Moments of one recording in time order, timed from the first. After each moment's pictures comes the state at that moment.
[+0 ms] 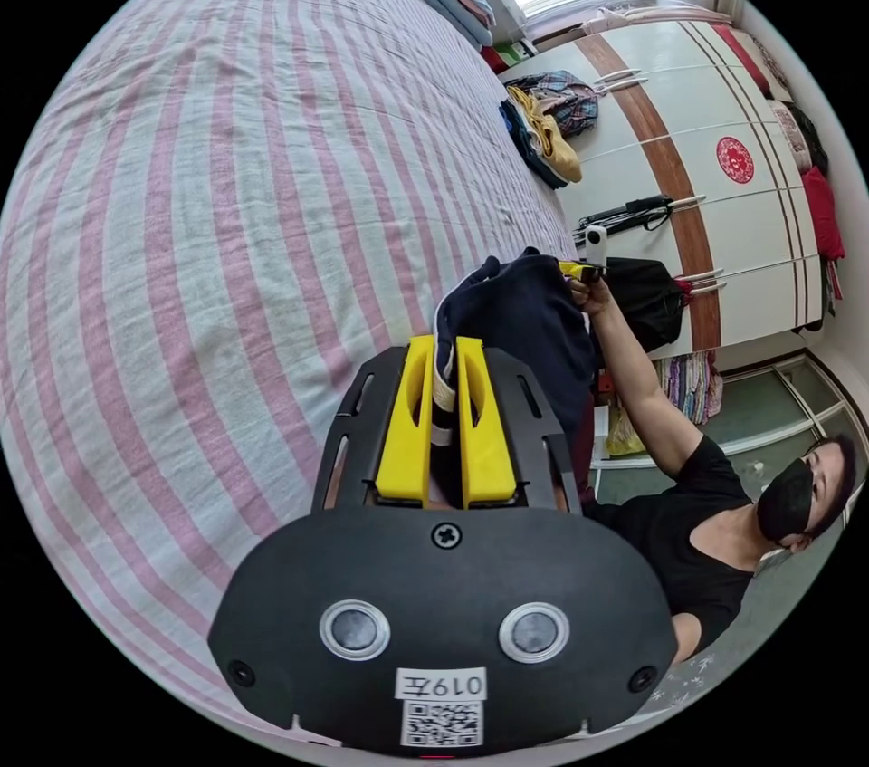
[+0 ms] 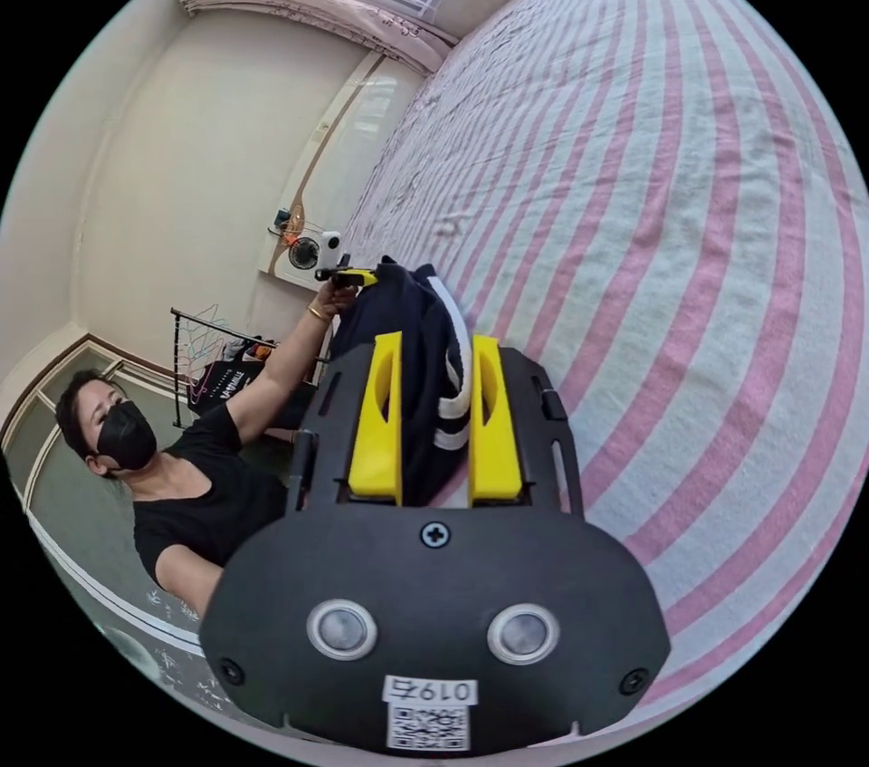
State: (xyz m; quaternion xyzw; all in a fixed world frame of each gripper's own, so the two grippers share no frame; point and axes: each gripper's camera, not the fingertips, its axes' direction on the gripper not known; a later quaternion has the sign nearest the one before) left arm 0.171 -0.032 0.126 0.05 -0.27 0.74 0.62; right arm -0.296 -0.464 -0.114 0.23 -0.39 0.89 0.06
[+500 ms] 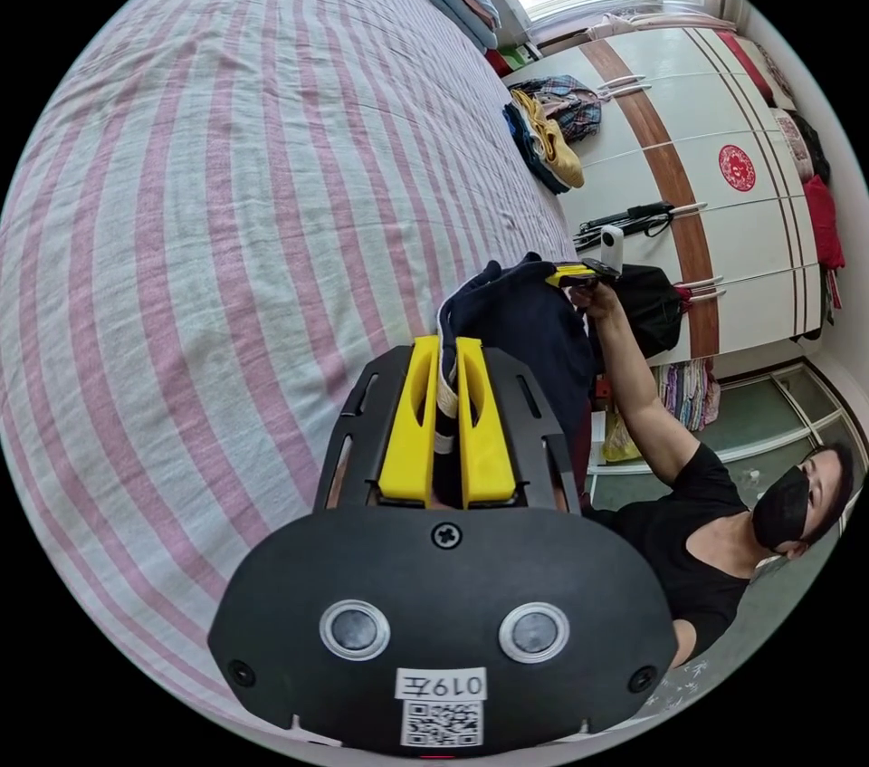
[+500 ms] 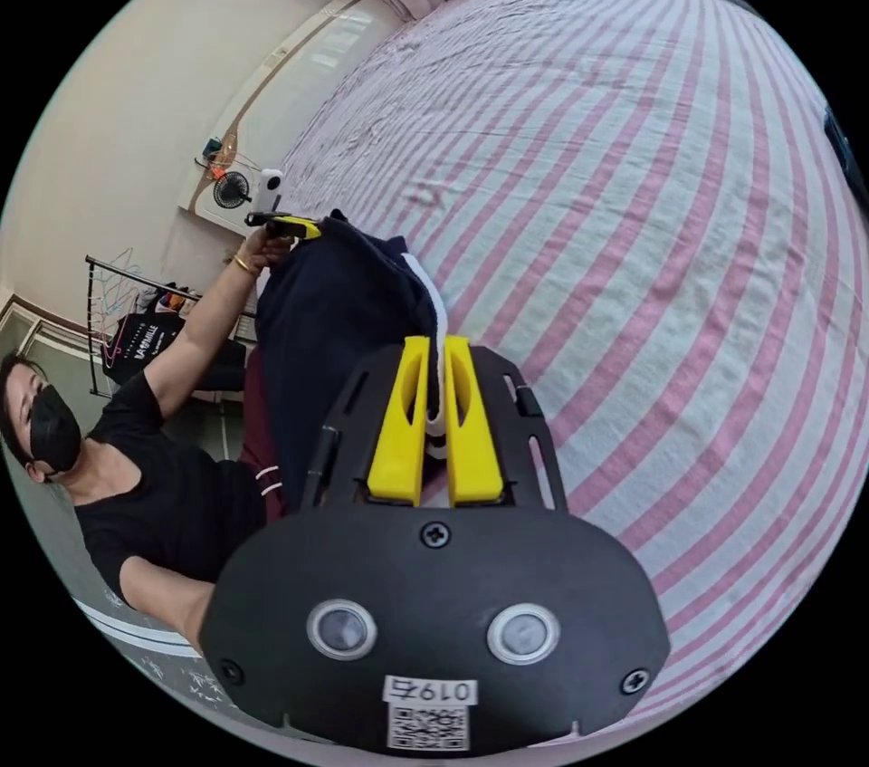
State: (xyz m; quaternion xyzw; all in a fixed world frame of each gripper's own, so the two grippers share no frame) left arm 0.160 -0.034 0.121 0.05 -0.26 0.73 0.63; right arm -0.245 -0.490 -0.113 0.09 -0.43 0.88 0.17
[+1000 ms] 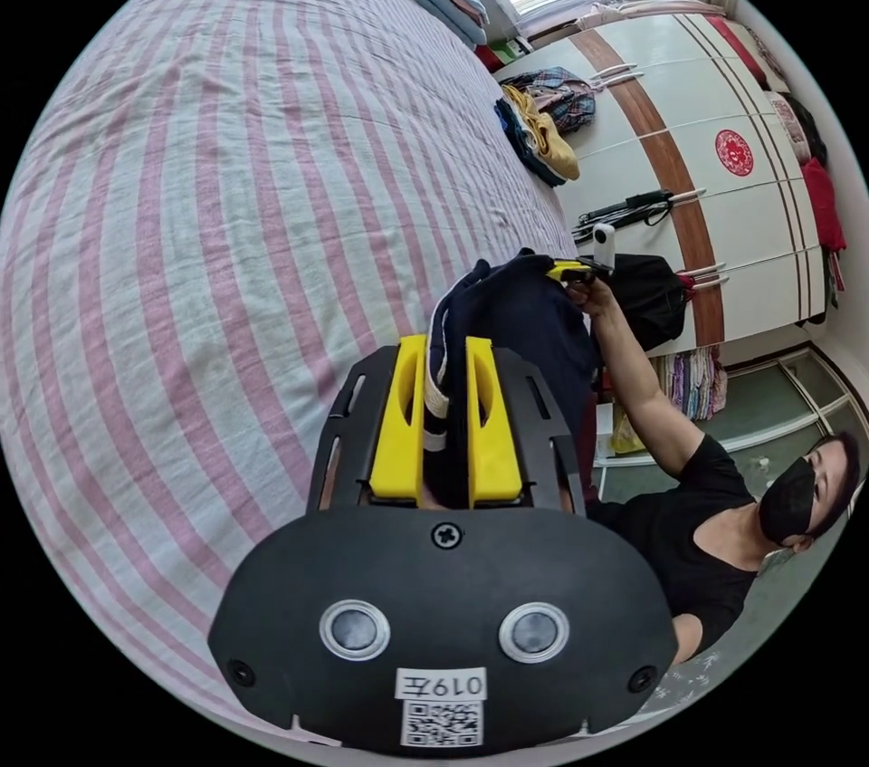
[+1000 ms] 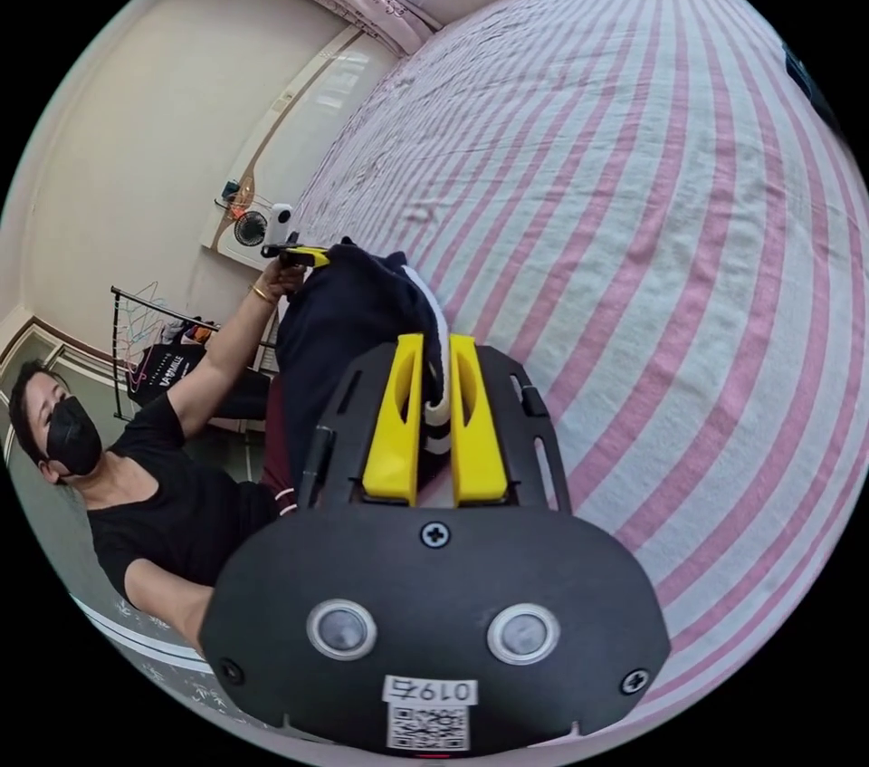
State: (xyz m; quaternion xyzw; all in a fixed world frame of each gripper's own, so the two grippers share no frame) left arm 0.134 -0.011 0.103 0.05 -0.27 0.74 0.61; right arm -0.265 -0.513 -0.143 0.13 -0.41 0.90 0.13
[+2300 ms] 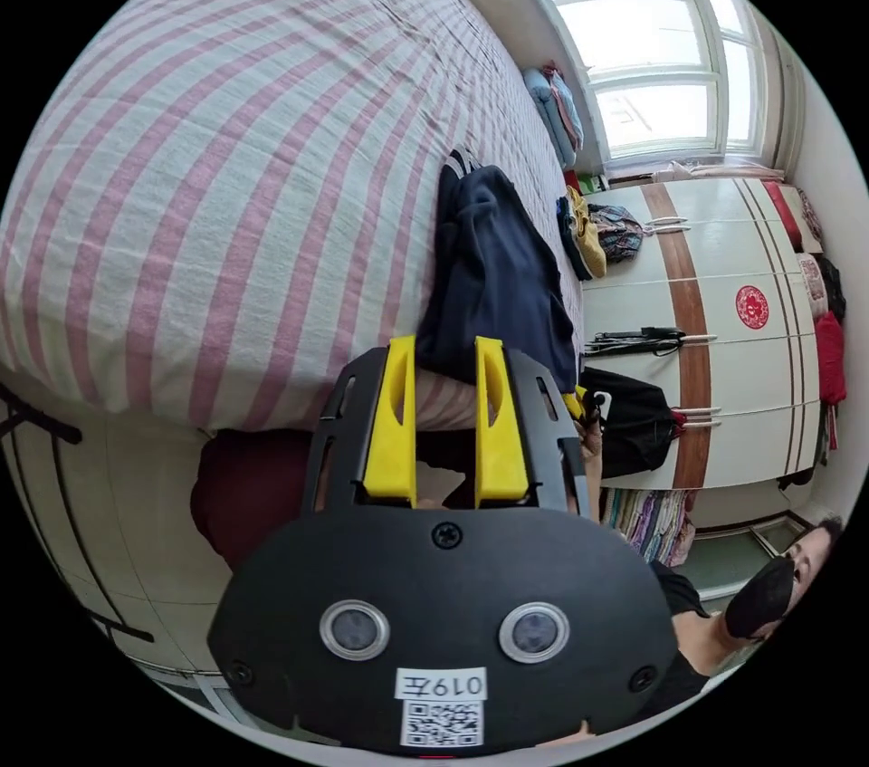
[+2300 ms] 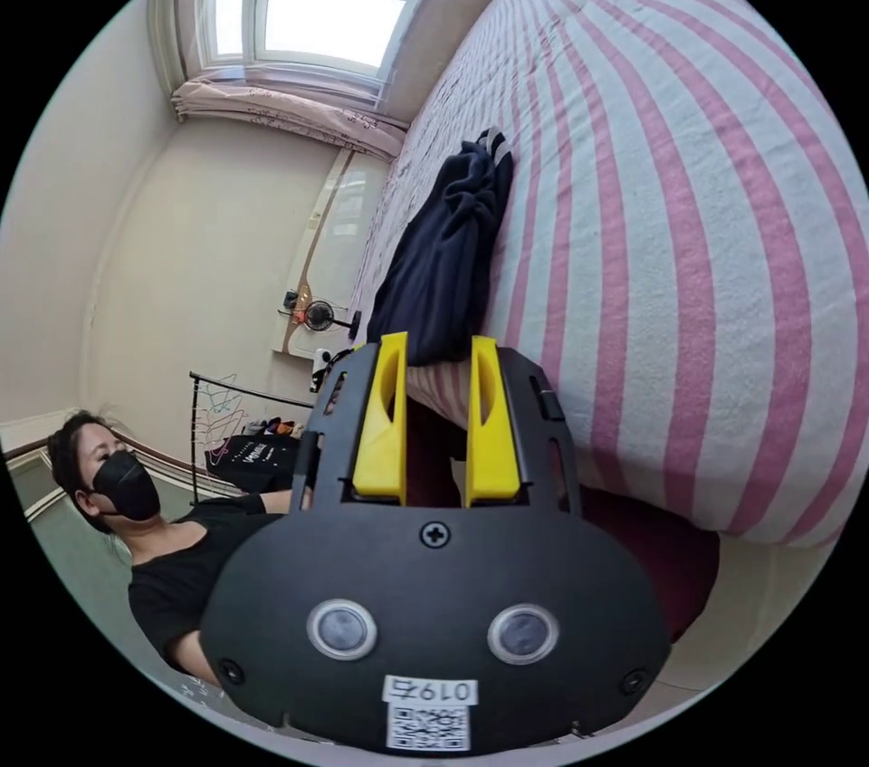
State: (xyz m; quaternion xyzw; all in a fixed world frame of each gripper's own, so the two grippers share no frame) left arm -0.196 0.047 -0.006 0.23 -0.13 0.61 0.74; right arm -0.294 -0.742 -0.398 0.18 -0.25 0.95 -0.09
